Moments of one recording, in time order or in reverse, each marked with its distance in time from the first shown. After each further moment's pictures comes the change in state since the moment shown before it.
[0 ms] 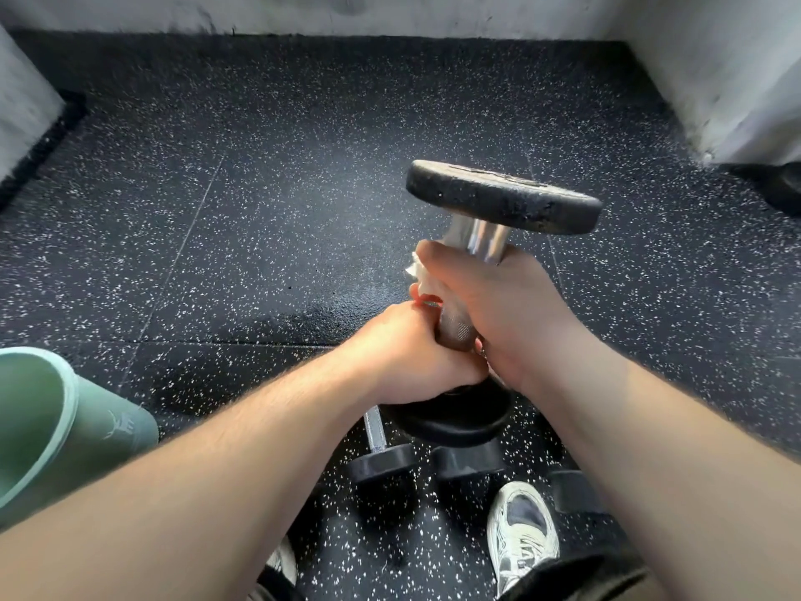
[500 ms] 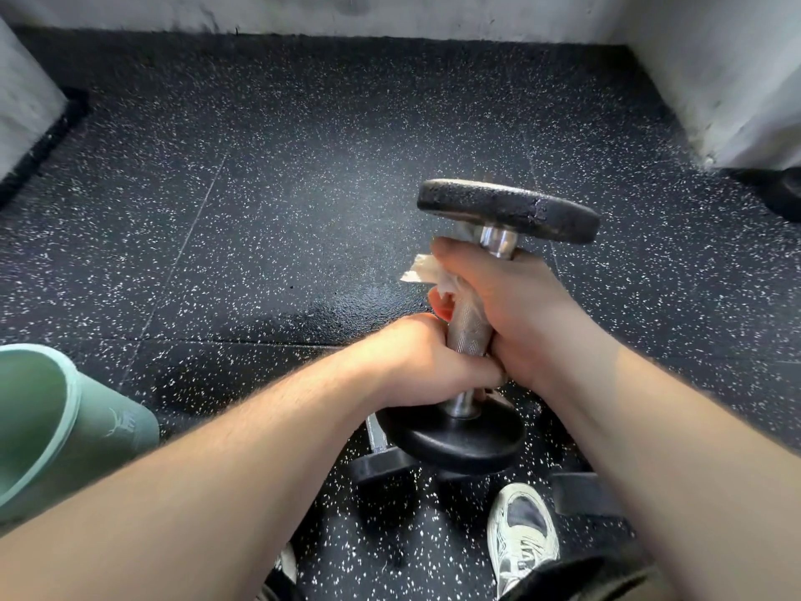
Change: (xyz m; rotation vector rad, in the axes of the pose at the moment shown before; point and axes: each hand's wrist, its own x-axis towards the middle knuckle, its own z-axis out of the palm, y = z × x) left_hand -0.002 0.000 0.002 -0.110 -0.111 -0.103; right_hand 0.005 -0.002 -0.001 0.147 0.017 0.002
